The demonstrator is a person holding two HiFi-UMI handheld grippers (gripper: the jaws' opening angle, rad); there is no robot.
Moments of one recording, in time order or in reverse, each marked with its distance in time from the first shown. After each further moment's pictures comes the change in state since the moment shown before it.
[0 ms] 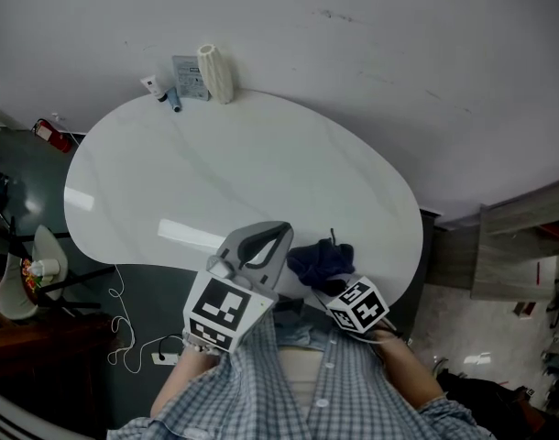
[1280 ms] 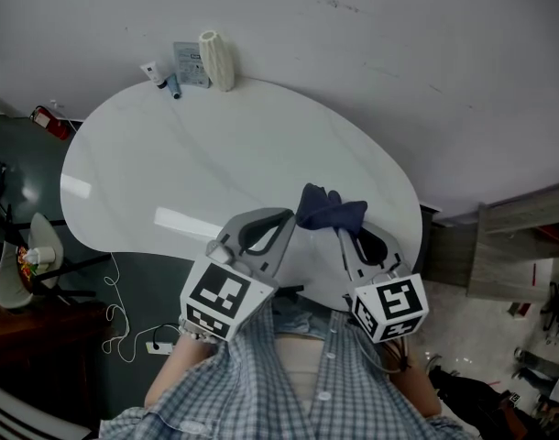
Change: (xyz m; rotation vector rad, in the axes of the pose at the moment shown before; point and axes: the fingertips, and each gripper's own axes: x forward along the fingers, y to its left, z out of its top) left arm 0.006 0.000 0.002 -0.002 -0.007 -0.019; right arm -0.154 -0.029 0.156 -0.056 -0.616 -0.447
